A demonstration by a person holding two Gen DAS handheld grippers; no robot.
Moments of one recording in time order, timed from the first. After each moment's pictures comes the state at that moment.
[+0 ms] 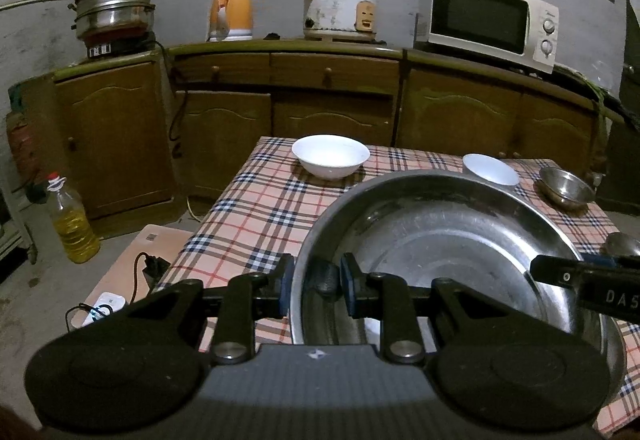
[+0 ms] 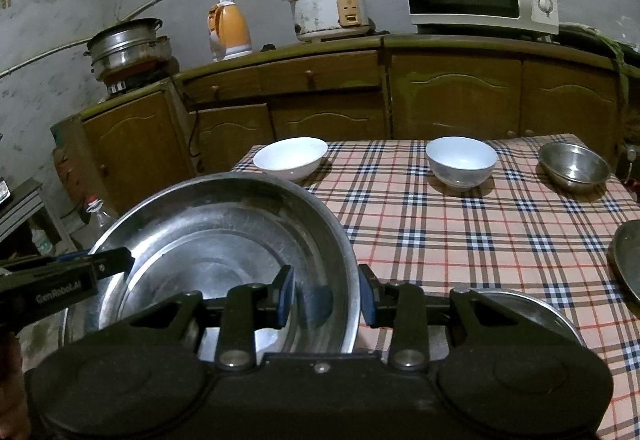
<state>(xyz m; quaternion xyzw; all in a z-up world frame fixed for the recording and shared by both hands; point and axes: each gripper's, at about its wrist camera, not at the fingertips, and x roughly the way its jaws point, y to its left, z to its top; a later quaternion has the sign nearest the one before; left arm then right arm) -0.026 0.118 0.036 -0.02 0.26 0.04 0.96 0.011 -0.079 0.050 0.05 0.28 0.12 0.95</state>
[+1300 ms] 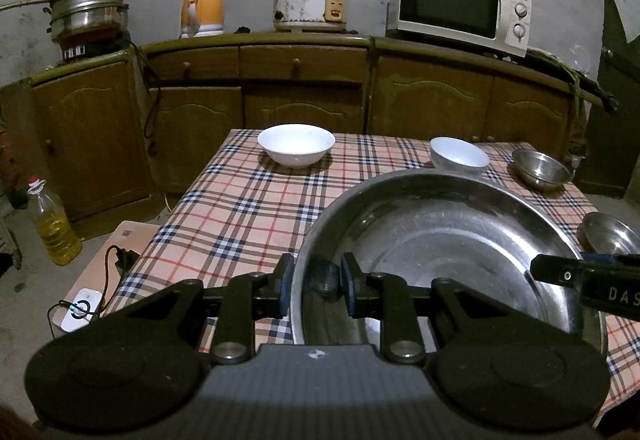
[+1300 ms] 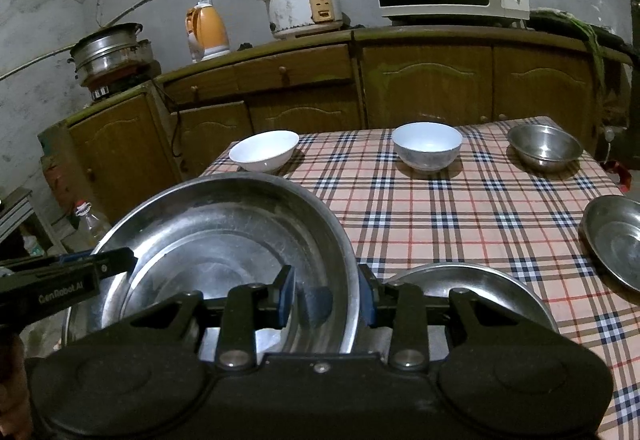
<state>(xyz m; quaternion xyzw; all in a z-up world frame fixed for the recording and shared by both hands) -0.028 0.092 0.029 -0.01 0.27 0.01 0.96 -0.010 -0.110 0.048 0.06 0.29 0.09 0.95</state>
